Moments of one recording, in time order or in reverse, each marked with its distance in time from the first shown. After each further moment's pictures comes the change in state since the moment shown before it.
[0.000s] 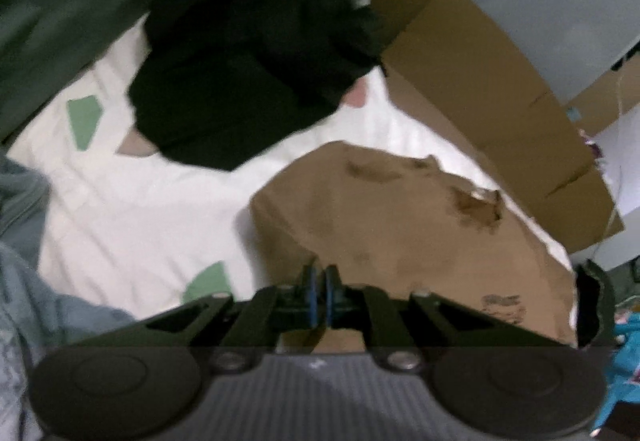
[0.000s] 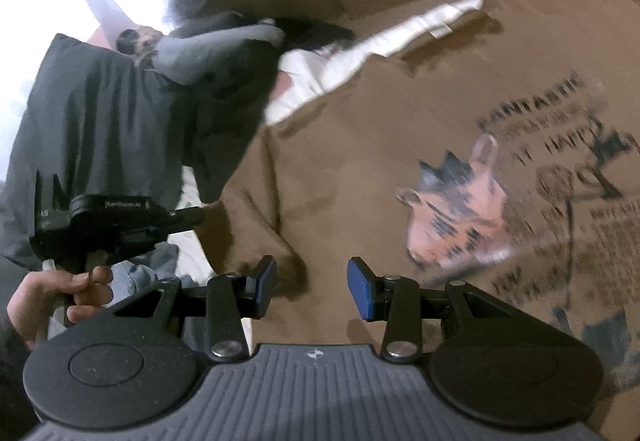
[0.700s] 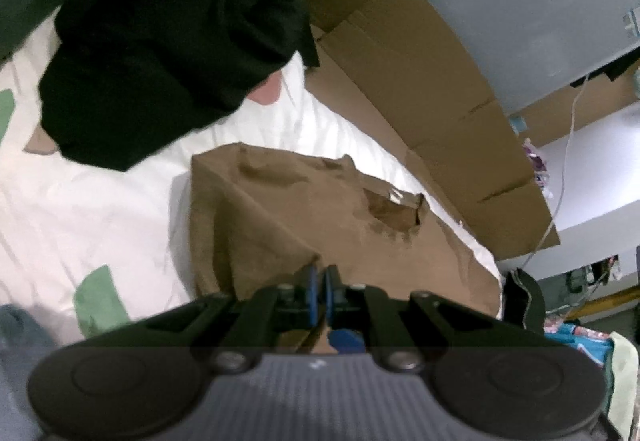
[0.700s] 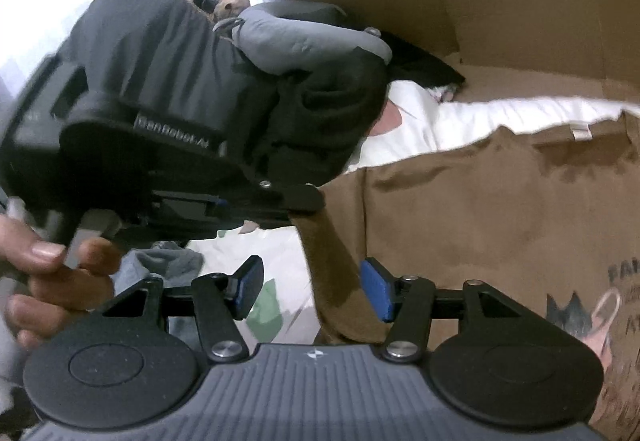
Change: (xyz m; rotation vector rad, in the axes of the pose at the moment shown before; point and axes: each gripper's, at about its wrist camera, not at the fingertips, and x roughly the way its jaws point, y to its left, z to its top) left arm 0.015 -0.041 0.026 -0.067 0.089 -0.191; right arm 0.075 0.096 0.045 -0.324 -0.005 0.013
